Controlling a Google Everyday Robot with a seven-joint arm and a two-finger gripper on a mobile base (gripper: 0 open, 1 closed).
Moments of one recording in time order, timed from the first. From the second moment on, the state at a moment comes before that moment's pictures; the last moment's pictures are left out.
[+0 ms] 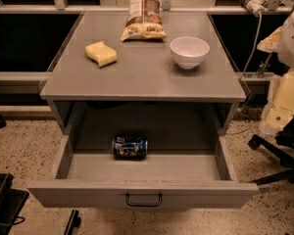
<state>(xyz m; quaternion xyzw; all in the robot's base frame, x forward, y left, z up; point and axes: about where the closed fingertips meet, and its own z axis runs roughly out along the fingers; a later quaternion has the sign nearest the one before) 0.438 -0.217 0.976 -0.60 0.78 -0.03 0.16</state>
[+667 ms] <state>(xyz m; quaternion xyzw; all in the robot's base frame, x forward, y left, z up) 0.439 -0.216 0.981 -0.60 0.78 -0.04 0.17</state>
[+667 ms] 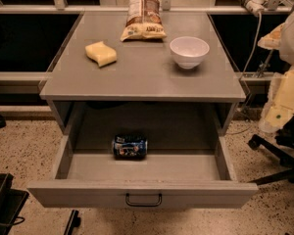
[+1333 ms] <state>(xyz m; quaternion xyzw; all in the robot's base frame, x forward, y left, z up) 0.438 -0.131 0.841 -0.61 0.75 0.15 0.22</state>
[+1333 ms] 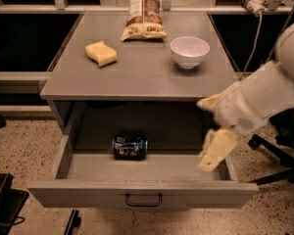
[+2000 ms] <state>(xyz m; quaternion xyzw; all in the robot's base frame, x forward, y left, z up) 0.441 -0.078 0.826 -0.60 0.73 0.20 0.25</state>
